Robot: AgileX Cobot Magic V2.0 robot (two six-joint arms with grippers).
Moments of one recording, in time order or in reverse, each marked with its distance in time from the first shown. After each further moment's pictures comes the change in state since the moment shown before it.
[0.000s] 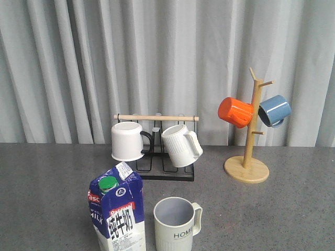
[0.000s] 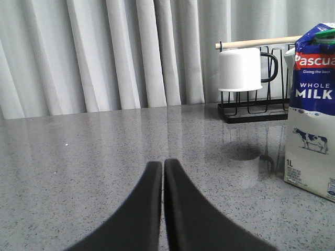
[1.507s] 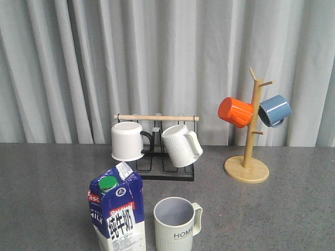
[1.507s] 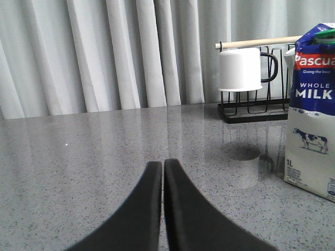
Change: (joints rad) left arm 0.000 0.000 0.000 0.000 0.000 0.000; right arm -0.384 -0.423 0.433 -0.104 -0.424 0.331
